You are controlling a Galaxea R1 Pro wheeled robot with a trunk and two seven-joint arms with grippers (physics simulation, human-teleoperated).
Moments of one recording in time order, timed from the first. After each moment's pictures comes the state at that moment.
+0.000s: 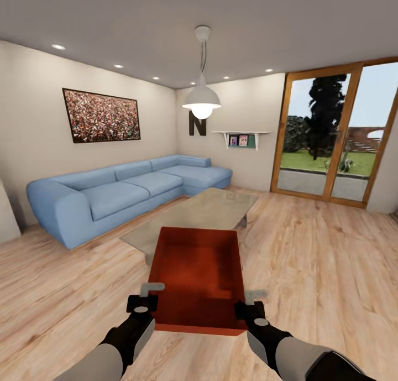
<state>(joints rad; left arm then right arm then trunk) -0.62 -0.13 -0.10 -0.37 -0.01 0.07 0.39 -0.73 0.12 0.54 -0.01 -0.44 -0.25 -0.17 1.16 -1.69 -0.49</state>
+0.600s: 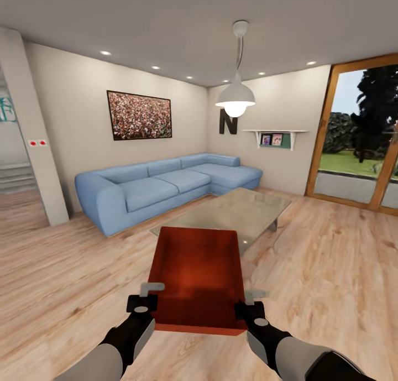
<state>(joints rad) -0.62 -0.12 -0.10 -0.38 -0.01 0.07 0.39 -0.73 0.12 0.54 -0.01 -0.44 -0.25 -0.17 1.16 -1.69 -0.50</state>
